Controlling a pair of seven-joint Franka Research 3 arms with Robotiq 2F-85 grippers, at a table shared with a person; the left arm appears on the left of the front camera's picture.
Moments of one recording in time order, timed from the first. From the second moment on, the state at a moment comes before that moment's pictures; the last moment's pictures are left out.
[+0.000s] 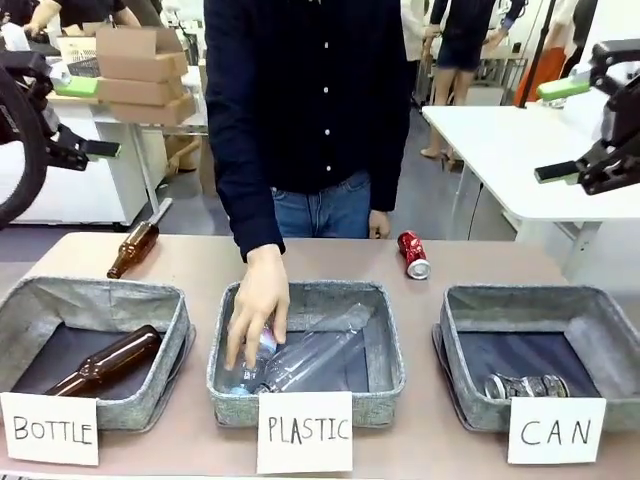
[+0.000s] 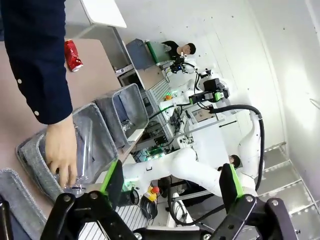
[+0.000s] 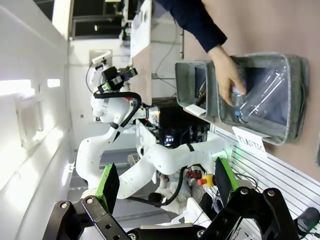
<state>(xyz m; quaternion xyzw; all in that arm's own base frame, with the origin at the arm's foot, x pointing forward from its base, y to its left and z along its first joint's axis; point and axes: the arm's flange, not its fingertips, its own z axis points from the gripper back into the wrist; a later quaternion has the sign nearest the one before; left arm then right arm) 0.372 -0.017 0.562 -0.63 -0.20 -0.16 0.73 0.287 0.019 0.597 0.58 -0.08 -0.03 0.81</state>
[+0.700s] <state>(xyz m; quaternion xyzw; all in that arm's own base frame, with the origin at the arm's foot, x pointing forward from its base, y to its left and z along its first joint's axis) 0.372 -0.012 0.562 -0.63 -0.20 -0.15 0.73 0.292 0.024 0.601 0.46 -0.13 -0.04 0.88</state>
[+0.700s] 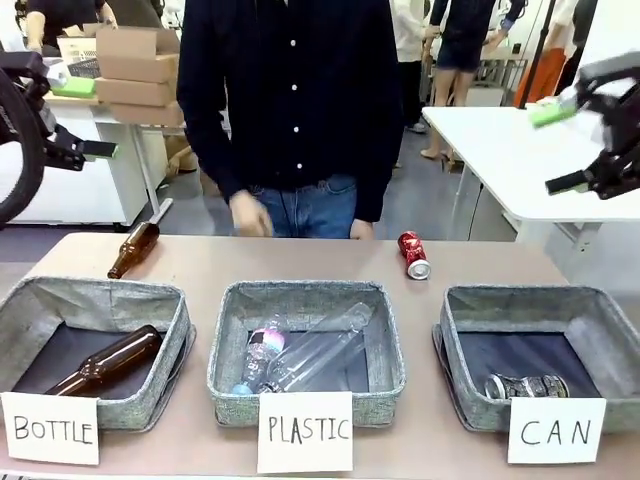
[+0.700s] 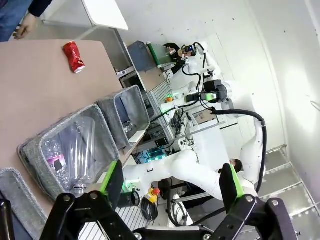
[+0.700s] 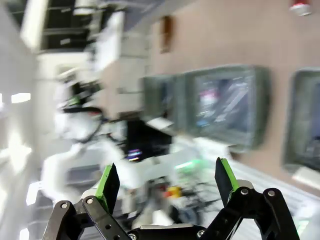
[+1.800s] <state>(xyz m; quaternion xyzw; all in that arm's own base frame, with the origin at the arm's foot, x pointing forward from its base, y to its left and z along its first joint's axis) 0.373 -0.012 0.562 -0.63 -0.20 -0.15 0.73 0.438 0.129 0.510 0.14 -0.20 0.07 0.97</state>
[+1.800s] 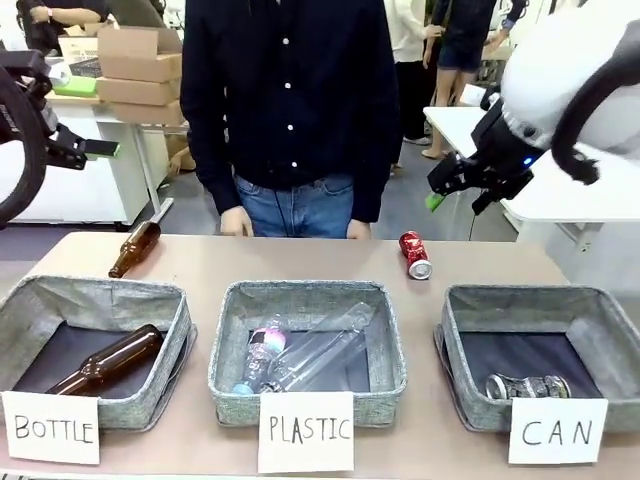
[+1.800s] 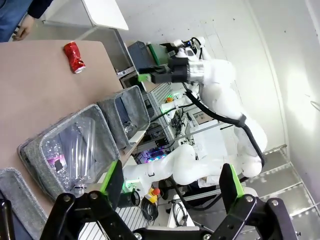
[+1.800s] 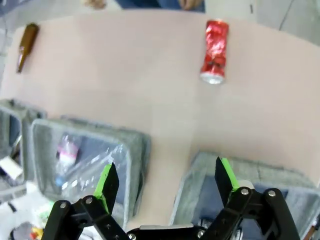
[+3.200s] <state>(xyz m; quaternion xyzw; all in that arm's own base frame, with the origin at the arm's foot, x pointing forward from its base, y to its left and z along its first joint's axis) 0.373 -0.012 0.562 -0.63 -0.20 -0.15 0.73 0.640 0.149 0.299 0.04 -0.16 0.06 0.98</state>
